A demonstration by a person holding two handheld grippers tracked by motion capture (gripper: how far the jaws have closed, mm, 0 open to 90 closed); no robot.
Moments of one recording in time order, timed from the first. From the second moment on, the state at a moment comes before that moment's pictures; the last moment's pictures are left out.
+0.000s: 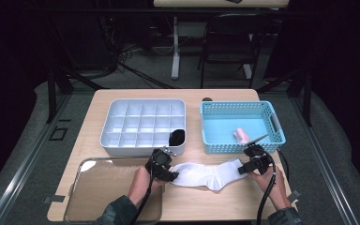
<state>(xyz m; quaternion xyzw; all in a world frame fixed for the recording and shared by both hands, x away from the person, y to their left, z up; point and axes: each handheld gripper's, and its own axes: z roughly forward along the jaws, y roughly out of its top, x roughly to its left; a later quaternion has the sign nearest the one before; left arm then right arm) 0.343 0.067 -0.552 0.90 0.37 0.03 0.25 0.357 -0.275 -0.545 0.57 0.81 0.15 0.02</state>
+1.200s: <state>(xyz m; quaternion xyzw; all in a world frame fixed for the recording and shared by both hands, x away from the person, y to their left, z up) 0.340 0.070 -0.557 0.90 0.35 0.02 0.26 0.350 -0.285 -0.529 0.56 0.81 0.20 -0.01</state>
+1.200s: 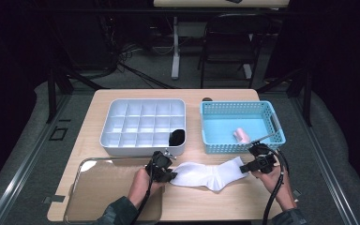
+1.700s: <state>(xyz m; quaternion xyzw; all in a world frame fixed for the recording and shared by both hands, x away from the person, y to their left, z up) 0.339 0.067 -0.557 0.90 0.34 0.03 0.27 0.344 -0.288 -0.514 0.55 0.80 0.24 -0.02</state>
